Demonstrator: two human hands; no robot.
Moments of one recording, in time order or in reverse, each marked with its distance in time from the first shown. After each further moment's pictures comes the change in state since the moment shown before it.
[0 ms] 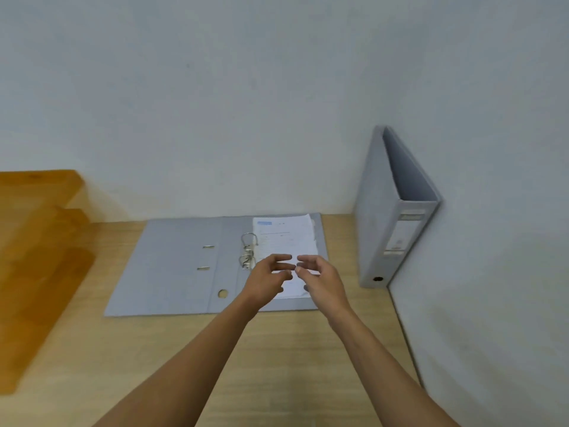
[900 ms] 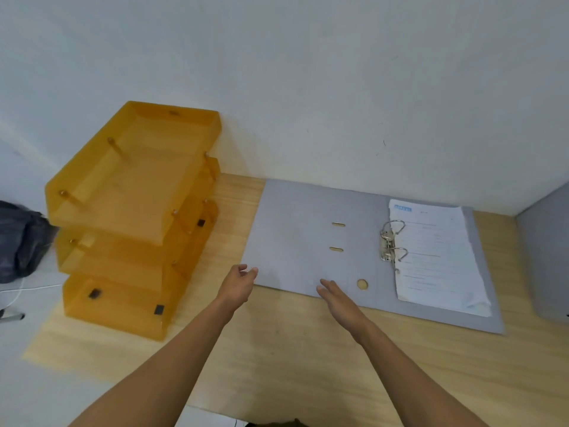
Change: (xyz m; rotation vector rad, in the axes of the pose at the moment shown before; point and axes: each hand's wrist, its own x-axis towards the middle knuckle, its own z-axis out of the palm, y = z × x) left_hand -0.019 -0.205 -0.352 -0.100 0.340 -0.490; right_hand 0.024 0.053 0.323 -0.344 -0.483 0.343
